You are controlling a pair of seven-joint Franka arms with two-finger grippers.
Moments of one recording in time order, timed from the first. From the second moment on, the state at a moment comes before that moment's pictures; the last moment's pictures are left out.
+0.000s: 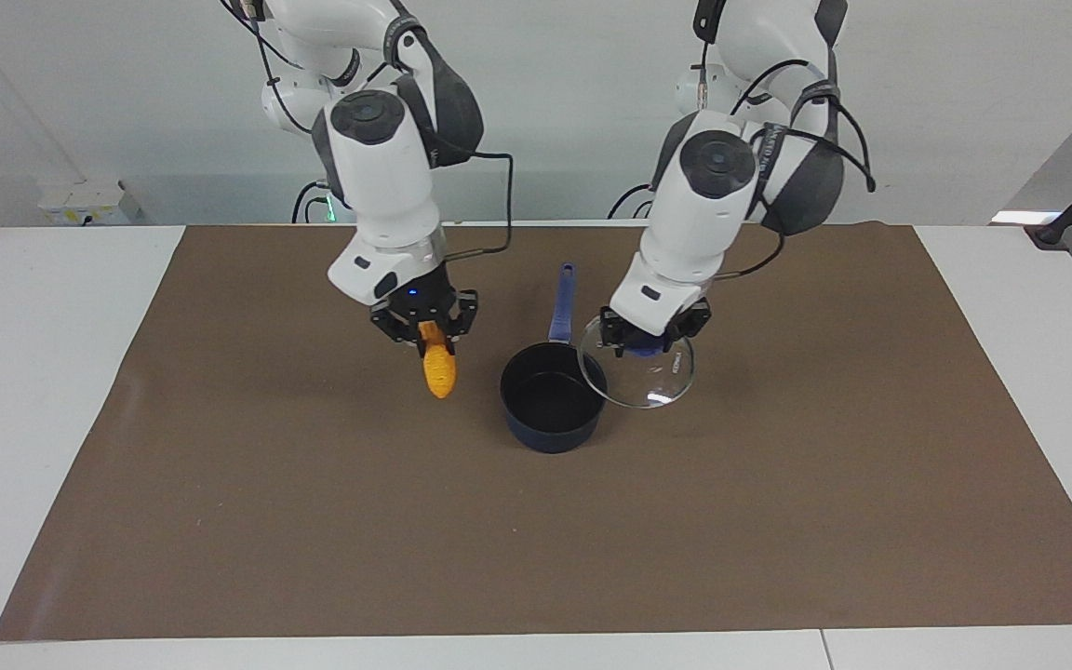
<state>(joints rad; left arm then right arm) -0.37 0.39 -0.07 -1.31 -0.03 1.64 -0.43 0.39 0.30 0.06 -1.49 0.01 1.90 0.39</state>
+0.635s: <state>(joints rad) 0.06 0.32 -0.06 -1.62 -0.04 1.89 0.14 0.55 0.53 0.09 -1.34 0.01 2.05 0.52</state>
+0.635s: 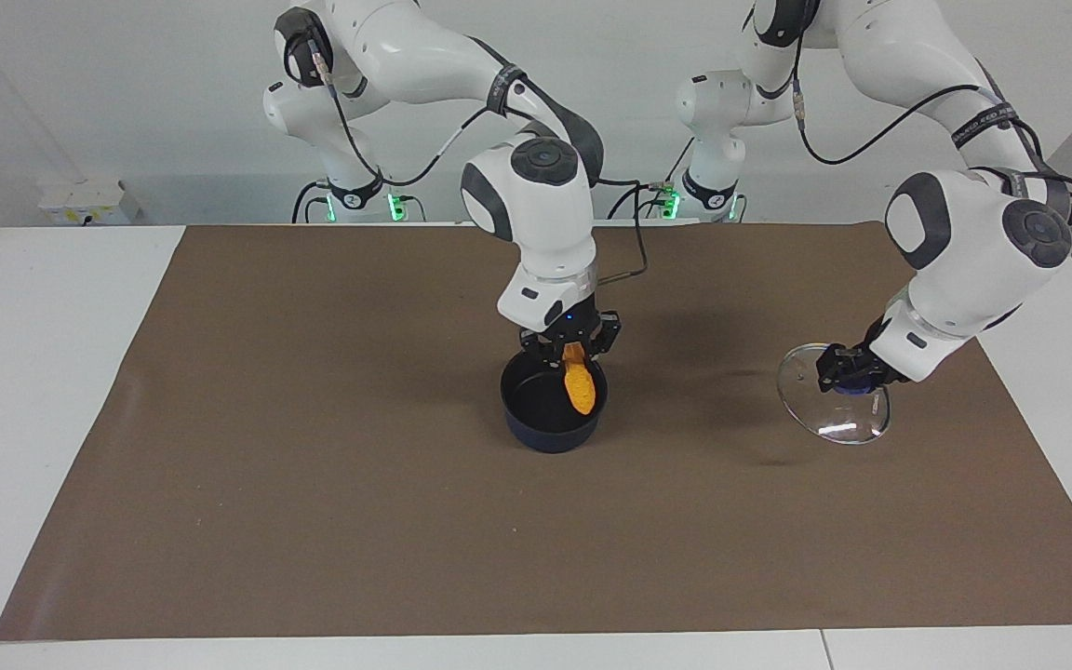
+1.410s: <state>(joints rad) 0.10 0.31 -0.06 -1.89 -0.04 2.14 0.20 0.53 0.51 0.09 -1.57 0.01 2.30 0.48</state>
